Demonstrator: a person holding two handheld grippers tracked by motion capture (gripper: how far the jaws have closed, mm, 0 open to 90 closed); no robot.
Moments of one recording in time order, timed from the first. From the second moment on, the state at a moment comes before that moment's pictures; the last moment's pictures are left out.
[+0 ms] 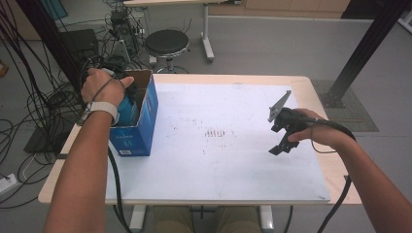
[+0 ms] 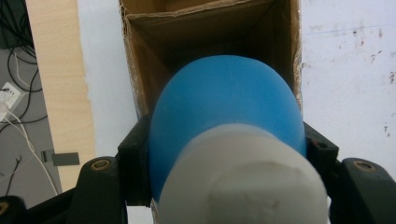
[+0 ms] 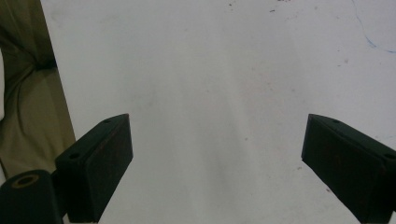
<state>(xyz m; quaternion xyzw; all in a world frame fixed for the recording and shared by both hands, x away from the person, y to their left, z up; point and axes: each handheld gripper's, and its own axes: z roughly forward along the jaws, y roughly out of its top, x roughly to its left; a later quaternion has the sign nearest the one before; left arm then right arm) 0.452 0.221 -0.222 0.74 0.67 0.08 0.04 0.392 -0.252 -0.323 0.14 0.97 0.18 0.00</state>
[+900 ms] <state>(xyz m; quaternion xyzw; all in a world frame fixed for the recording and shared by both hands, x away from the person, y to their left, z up) 0.452 0.219 -0.252 0.74 0.66 0.07 0.03 0.392 -0.252 -0.327 0.15 0.97 0.18 0.00</state>
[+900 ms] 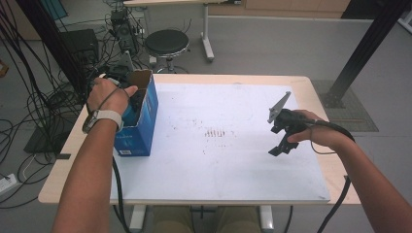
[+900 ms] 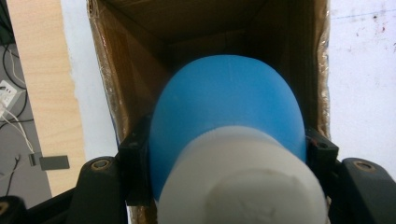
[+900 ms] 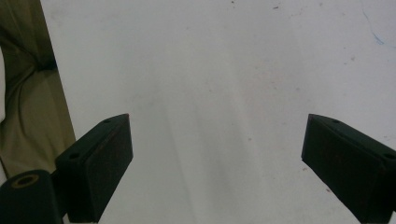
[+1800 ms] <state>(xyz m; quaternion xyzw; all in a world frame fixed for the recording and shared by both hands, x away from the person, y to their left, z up) 0.457 0.218 -0.273 0.75 0.66 0.06 0.02 0.392 -0.255 -0.334 0.15 0.97 0.18 -0.01</state>
